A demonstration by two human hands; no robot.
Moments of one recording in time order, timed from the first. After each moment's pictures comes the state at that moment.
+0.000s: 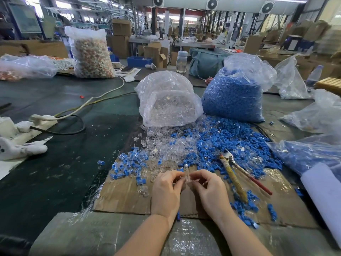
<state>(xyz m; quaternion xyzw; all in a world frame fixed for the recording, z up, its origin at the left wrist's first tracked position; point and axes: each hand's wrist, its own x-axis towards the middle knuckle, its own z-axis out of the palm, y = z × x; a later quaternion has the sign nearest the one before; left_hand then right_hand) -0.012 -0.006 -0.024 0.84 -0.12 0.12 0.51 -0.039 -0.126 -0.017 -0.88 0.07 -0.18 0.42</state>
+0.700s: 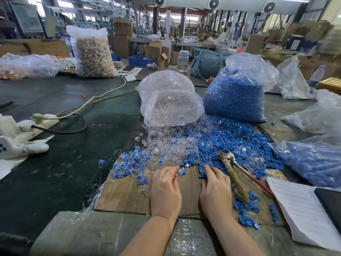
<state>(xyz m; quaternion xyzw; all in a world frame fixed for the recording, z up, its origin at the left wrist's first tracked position) -0.014 -0.005 -0.025 0.88 -0.11 0.17 0.44 -0.036 -0.125 -0.032 -0.94 0.19 -0.20 0.20</state>
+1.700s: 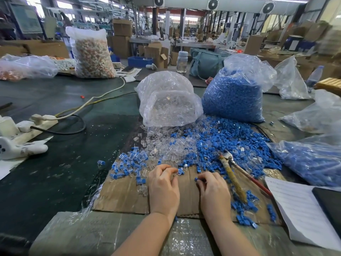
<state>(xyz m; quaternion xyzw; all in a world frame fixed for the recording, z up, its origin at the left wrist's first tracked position) -0.008 -0.007 -0.025 0.87 -0.09 0.18 0.45 -0.039 -0.123 -0.033 -0.92 0.15 -0.25 0.25</state>
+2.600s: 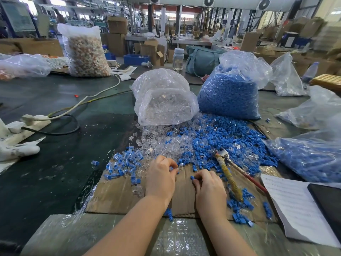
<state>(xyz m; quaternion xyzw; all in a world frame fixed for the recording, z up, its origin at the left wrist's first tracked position) 0.018 -0.012 -0.010 0.91 -0.13 0.12 0.38 -0.038 -0.123 -0.034 -0.92 0.17 -0.25 0.24</state>
